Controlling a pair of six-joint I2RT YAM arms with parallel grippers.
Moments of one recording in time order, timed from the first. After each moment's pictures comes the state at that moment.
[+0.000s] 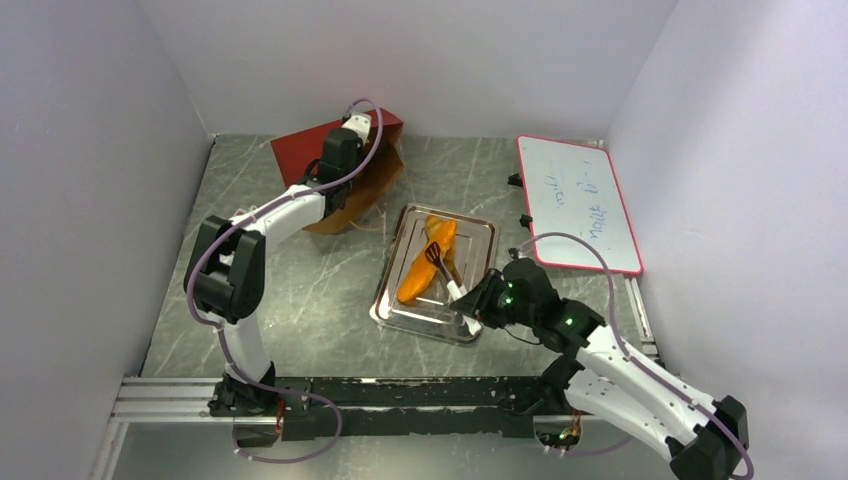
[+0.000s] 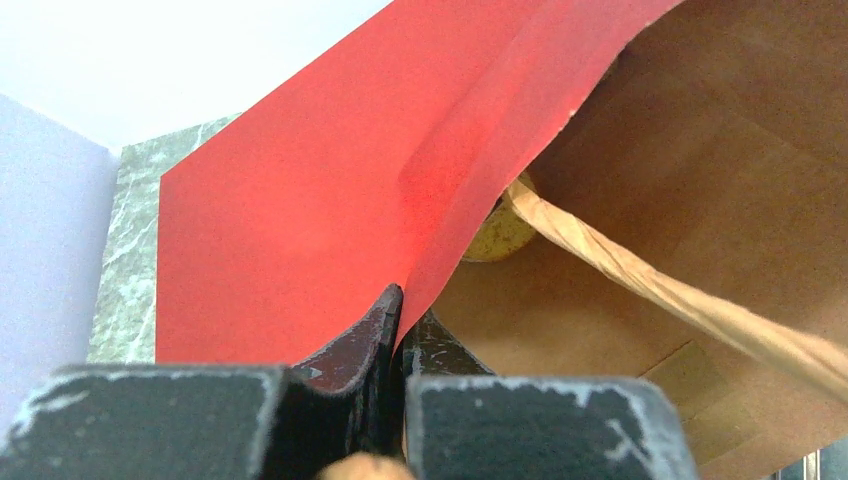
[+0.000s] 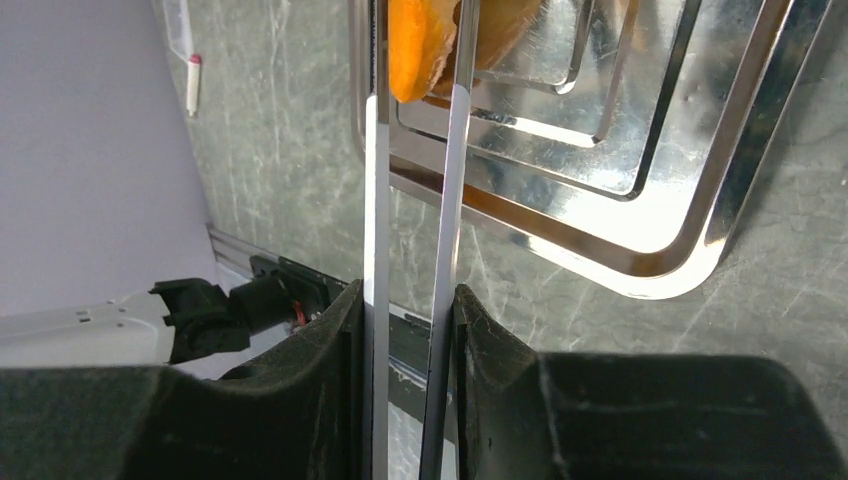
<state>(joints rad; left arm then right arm) -0.43 1.84 1.34 0.10 -0.48 0.15 0.73 0.70 0.51 -0.48 -0.07 1.10</state>
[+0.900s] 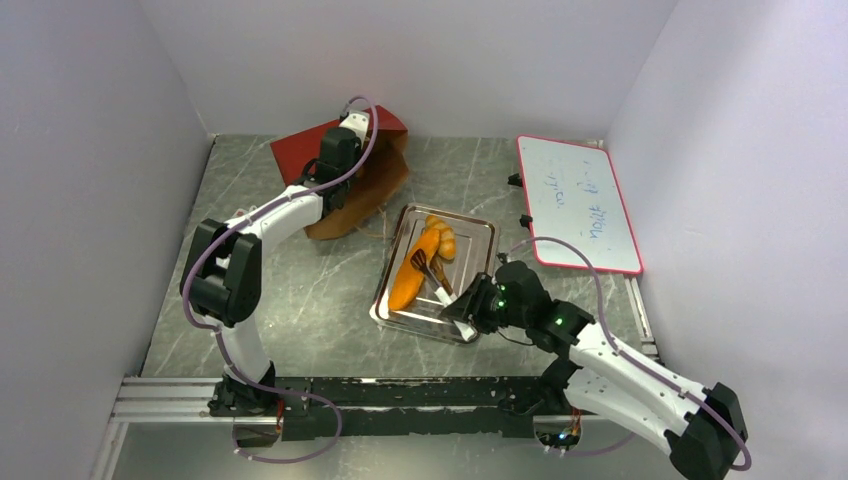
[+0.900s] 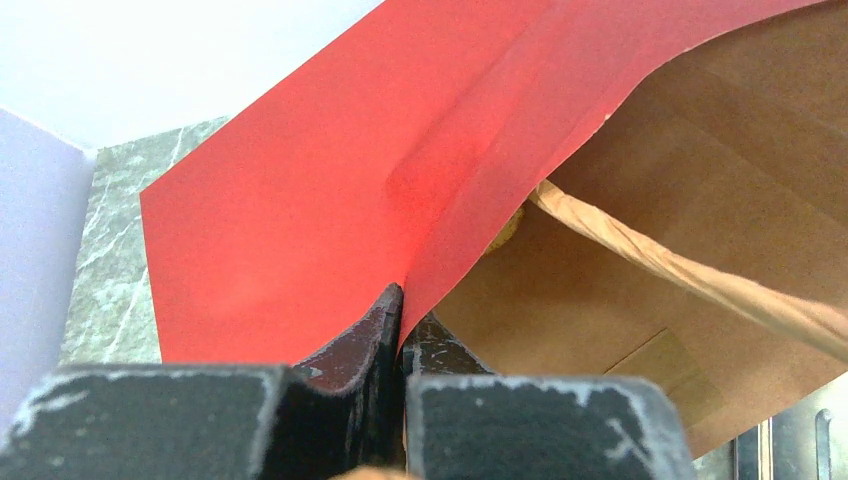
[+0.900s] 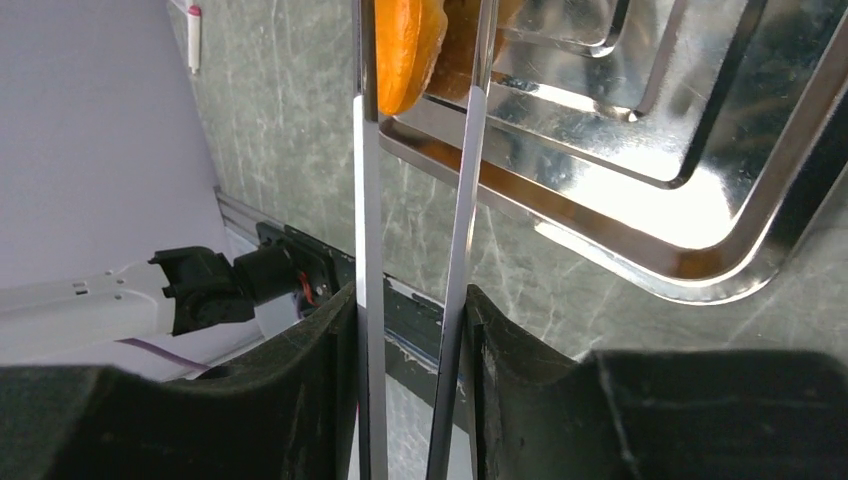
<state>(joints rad) -0.43 1.82 1.33 0.10 -0.44 0.11 0.75 0.78 0.46 -0.35 -0.16 1.12</state>
